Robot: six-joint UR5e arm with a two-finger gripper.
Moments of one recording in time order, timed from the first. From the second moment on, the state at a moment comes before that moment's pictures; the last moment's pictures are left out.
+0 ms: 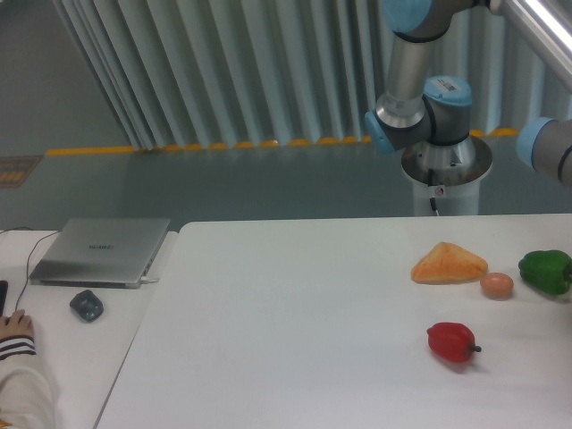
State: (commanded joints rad) arm 2.62 -1.97 -1.51 -1.02 1.77 2.07
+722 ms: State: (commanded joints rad) arm 2.61 -1.98 -1.52 -1.03 2.00 2.30
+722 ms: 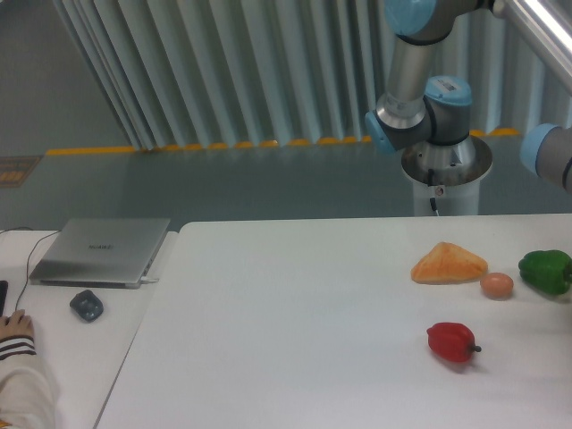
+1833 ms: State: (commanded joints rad) arm 2.66 -2.02 -1.54 -1.03 1.94 2.26
